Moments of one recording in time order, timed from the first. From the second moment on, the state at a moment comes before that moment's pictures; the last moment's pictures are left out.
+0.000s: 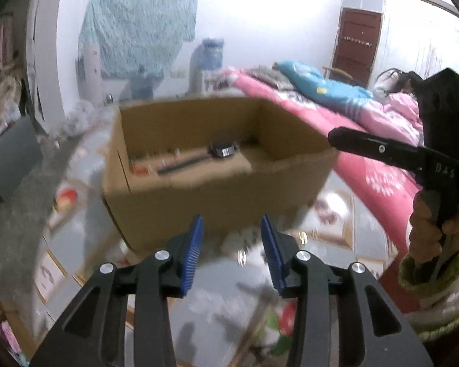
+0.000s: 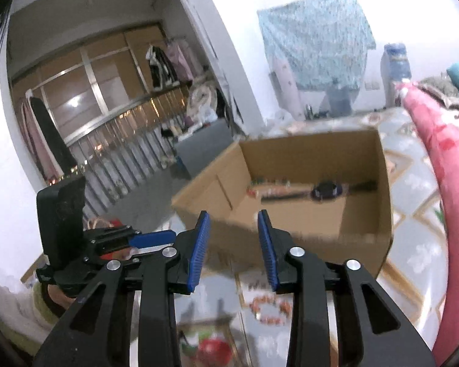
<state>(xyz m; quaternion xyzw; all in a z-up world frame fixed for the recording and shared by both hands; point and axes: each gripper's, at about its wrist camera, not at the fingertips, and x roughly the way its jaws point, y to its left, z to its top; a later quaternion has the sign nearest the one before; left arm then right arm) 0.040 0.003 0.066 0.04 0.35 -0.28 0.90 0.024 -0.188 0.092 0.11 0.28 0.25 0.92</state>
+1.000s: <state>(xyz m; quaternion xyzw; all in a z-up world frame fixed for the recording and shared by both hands) 0.075 -0.058 -0.017 0.15 0.42 -0.28 0.85 0.010 -0.204 0.019 0.16 0.38 0.24 0.88</state>
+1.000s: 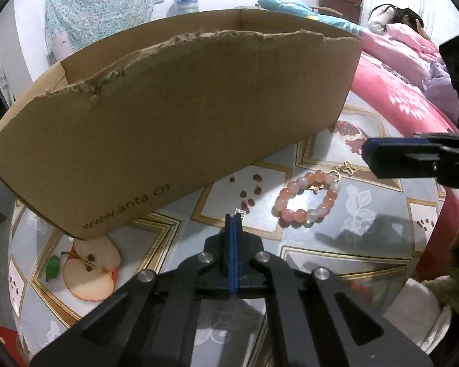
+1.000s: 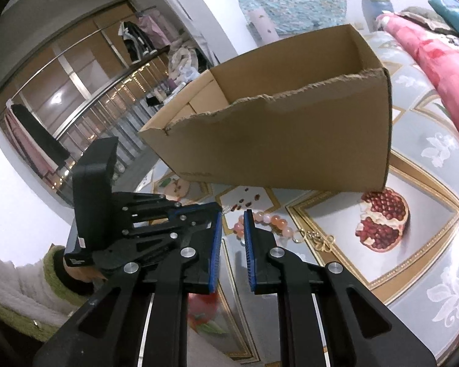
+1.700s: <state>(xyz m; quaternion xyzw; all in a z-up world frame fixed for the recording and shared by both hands) 0.061 -0.018 0.008 0.10 0.38 -0.28 0.88 0.015 -0.167 0.016 0.05 0.38 0.23 0.89</state>
